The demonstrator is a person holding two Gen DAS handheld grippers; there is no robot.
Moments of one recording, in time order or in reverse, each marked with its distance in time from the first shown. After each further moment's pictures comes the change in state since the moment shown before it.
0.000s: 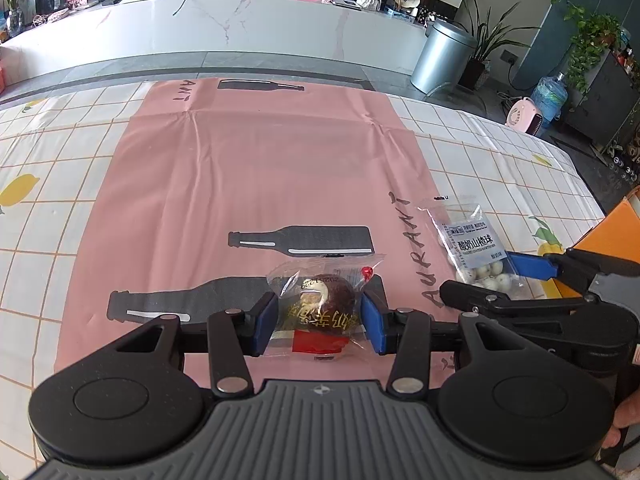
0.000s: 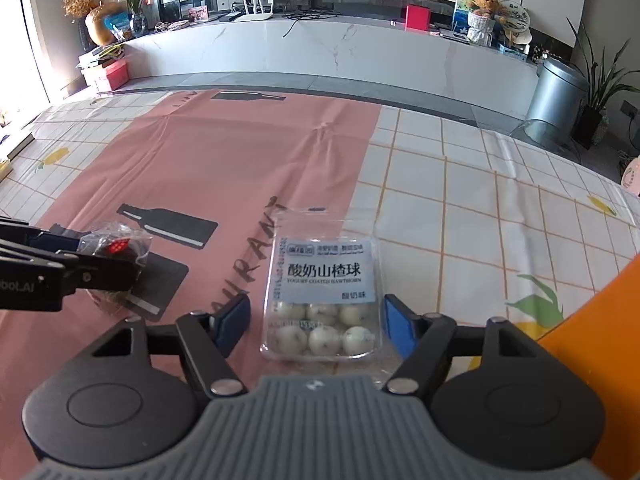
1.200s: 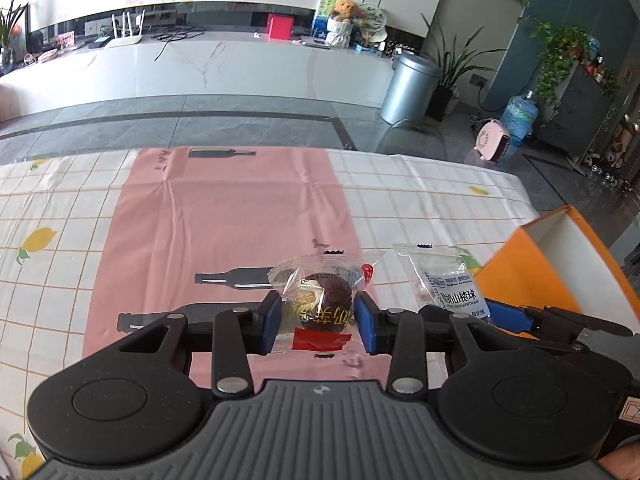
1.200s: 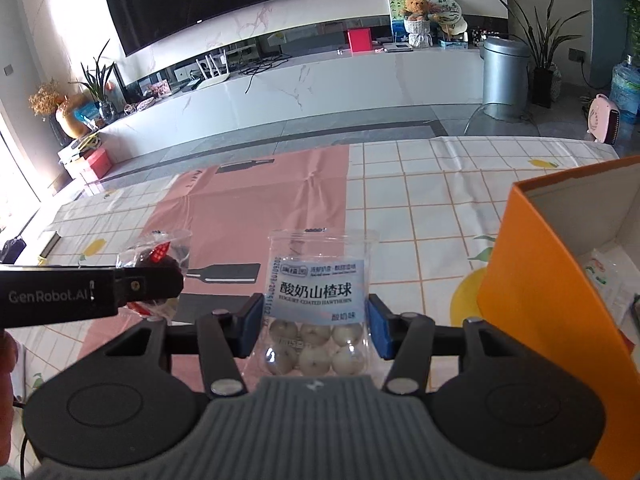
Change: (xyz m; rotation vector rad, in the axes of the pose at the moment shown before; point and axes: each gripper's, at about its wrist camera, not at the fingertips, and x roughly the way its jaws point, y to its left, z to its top) left arm -0.094 -0.058 0.011 0.047 -0.101 -0.047; right arm -0.115 0.004 -0.014 0.264 -0.135 -0.003
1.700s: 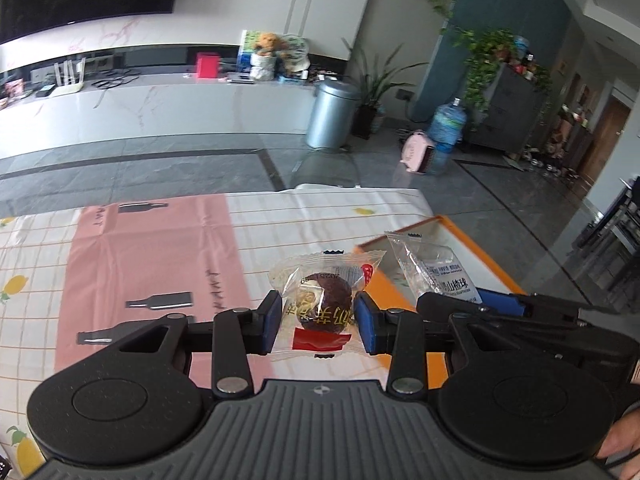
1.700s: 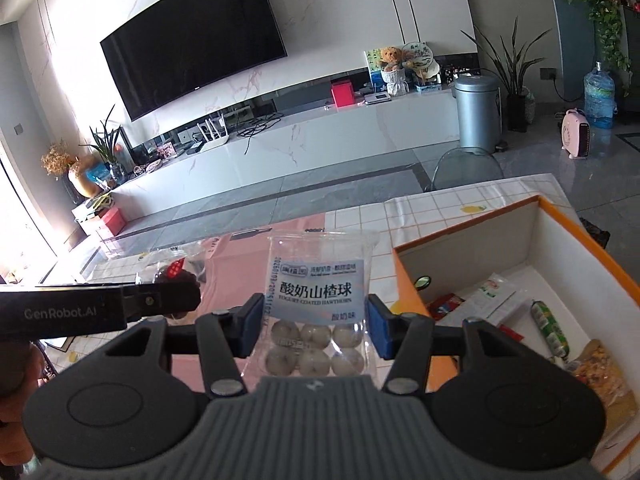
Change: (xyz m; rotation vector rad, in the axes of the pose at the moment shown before) left arm -0.085 -0.099 0.007 0.116 -0.063 -0.159; right arm -0.173 -0.051 0.013 0.061 -0.119 0.021
